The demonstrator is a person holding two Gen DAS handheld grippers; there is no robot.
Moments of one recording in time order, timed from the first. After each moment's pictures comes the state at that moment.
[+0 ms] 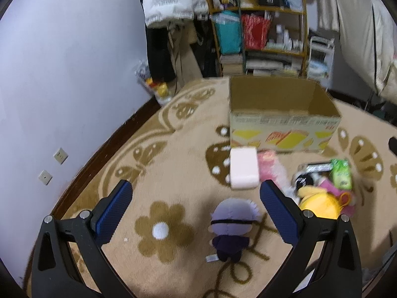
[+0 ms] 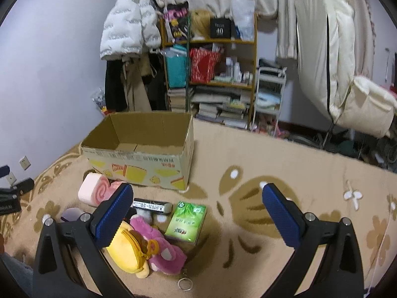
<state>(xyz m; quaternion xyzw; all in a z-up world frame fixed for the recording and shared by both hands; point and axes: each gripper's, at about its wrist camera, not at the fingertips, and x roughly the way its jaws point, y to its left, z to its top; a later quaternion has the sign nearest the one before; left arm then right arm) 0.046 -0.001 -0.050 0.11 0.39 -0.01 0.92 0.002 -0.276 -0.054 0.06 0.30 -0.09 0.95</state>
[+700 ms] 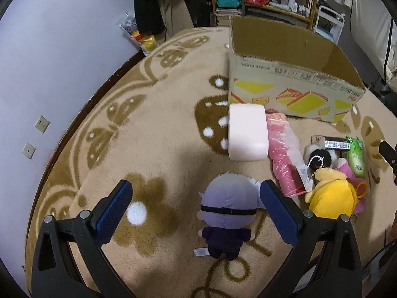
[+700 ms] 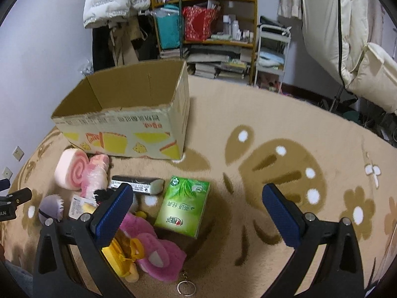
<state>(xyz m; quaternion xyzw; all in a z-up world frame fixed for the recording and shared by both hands) 0.096 -0.003 -0.113 0.09 0.51 -0.03 0.86 0.057 -0.286 -0.126 0.08 0.41 -0.10 0.90</state>
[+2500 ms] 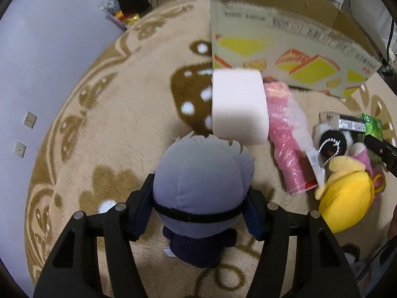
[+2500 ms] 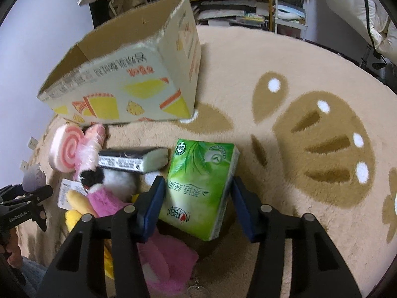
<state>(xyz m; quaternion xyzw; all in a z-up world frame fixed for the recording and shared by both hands) 0.119 -0.020 -0.165 0.10 0.56 -0.04 0.82 0.091 -0.298 -0.179 0.15 0.50 -0.03 0.85</state>
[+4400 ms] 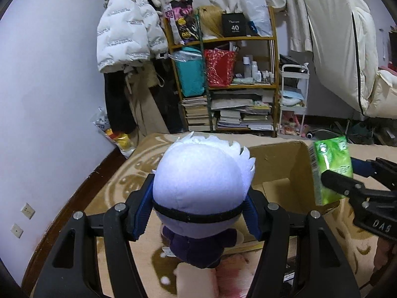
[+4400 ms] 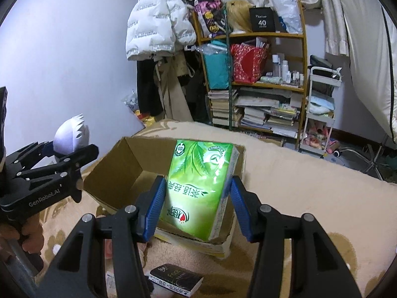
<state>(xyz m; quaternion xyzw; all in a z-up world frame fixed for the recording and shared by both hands) 0.193 -0.105 -0.040 0.12 0.28 -0.12 0.94 0.162 -0.281 -0.074 0.08 0.30 0.04 0.95</state>
